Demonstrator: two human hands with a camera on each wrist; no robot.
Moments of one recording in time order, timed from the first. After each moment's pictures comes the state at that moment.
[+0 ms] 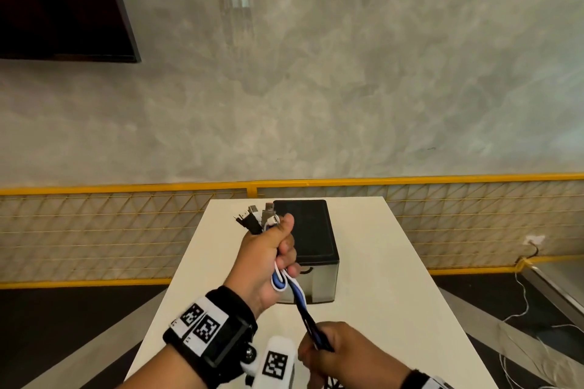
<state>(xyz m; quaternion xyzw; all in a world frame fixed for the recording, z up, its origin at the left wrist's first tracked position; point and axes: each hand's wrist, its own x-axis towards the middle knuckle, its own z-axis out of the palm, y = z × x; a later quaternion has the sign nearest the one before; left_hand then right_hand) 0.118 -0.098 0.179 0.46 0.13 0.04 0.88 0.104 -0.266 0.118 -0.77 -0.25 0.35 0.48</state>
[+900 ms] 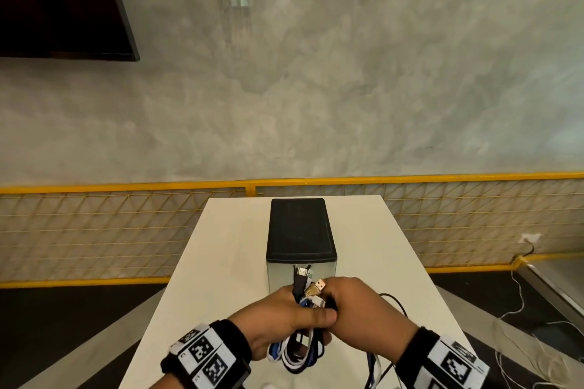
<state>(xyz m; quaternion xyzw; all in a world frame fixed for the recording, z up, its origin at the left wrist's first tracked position) 0.081 -0.109 0.135 0.68 0.00 -0.23 0.70 0.126 -0.268 0.149 -0.89 -0.36 0.12 0.26</state>
